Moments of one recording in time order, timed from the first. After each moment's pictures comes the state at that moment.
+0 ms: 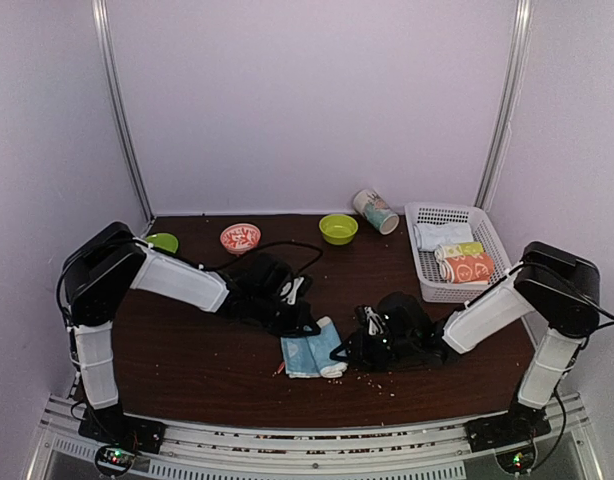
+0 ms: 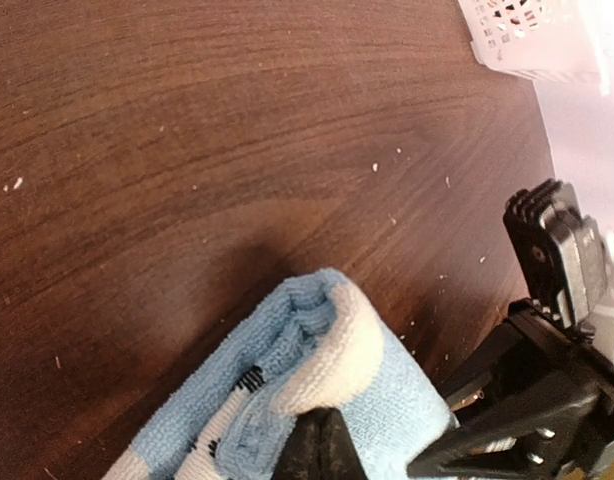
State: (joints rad) left arm -0.86 1.98 1.10 0.07 0.40 -0.68; right arm 0.89 1.75 0.59 0.52 -0.35 1.12
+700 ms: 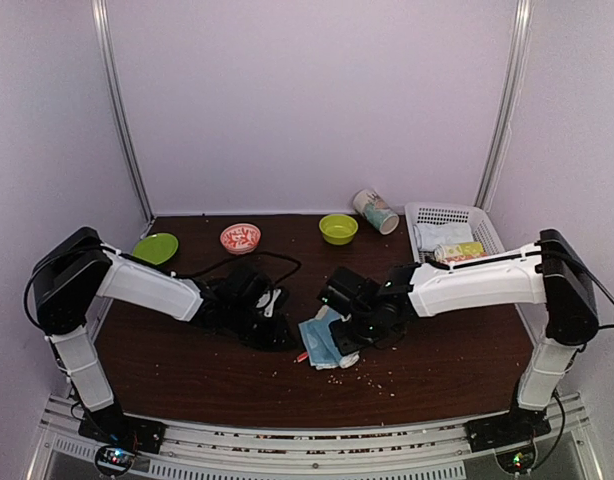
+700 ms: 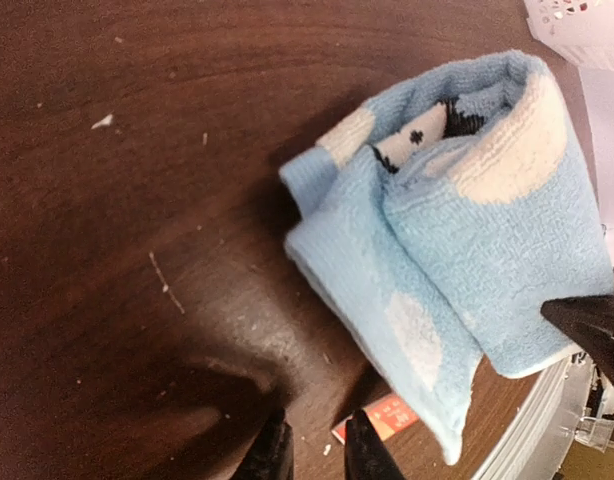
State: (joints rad) left arm -0.86 1.80 0.91 -0.01 0.34 -0.69; right arm 1.05 1.78 1.21 -0.61 0.21 0.63
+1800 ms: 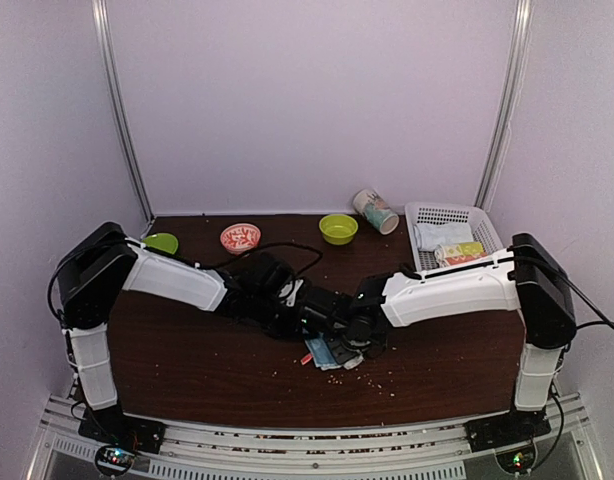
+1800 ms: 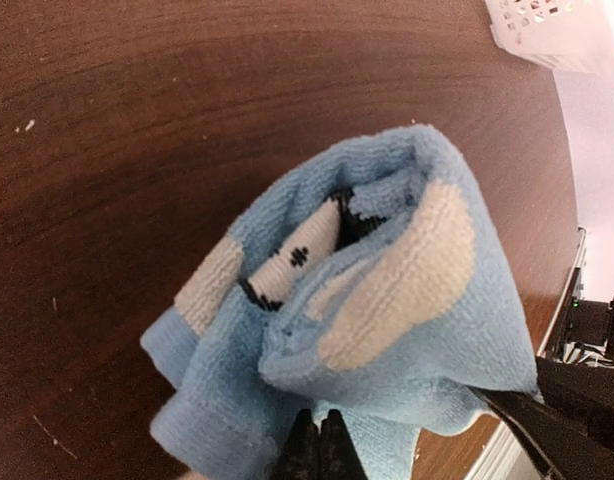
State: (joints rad) left arm -0.88 1.94 1.11 -0.03 0.38 -0.69; right arm 1.13 1.92 1.33 -0.78 0.43 0.64
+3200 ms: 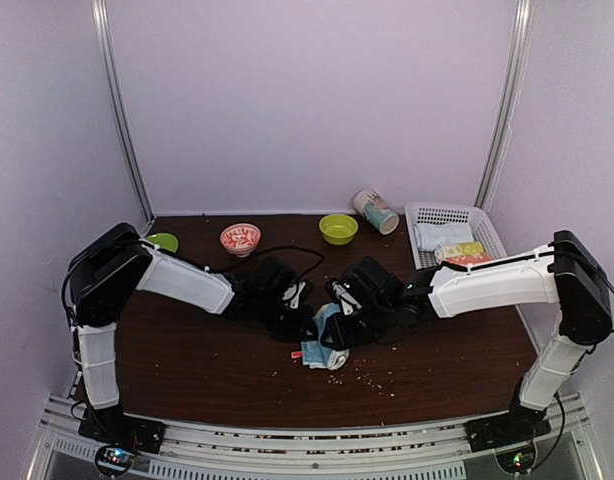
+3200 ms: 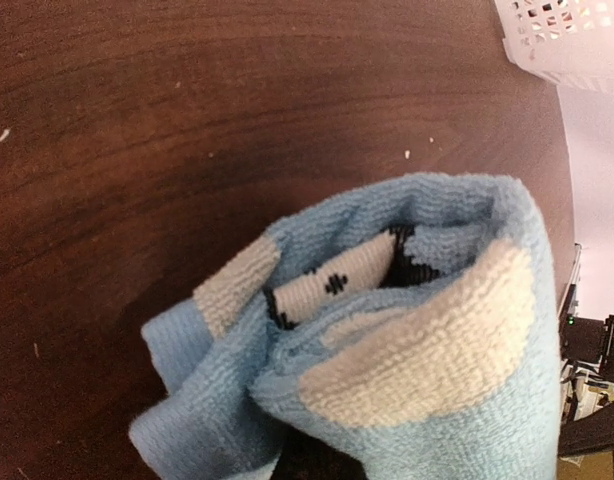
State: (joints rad) left arm -0.88 2.01 1.12 0.04 0.39 -0.74; right arm 0.99 1.70 1.05 -0.29 -0.10 0.63
